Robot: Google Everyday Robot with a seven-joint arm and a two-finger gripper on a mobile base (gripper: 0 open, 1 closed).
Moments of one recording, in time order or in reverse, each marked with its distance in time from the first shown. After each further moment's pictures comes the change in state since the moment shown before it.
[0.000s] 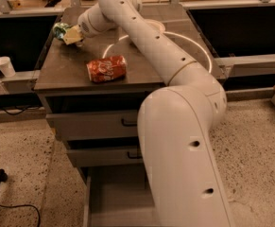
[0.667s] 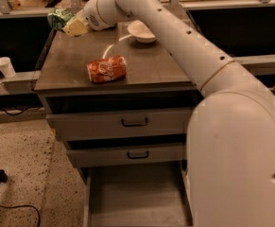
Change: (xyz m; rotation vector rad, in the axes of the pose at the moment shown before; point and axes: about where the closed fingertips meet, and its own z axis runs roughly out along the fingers) arm -0.026 0.031 -0.086 -0.011 -0.134 -0.224
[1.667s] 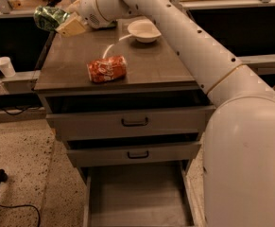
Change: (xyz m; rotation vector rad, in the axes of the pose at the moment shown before) arm -0.028 0.040 -0.024 -0.101 -0.084 -0.238
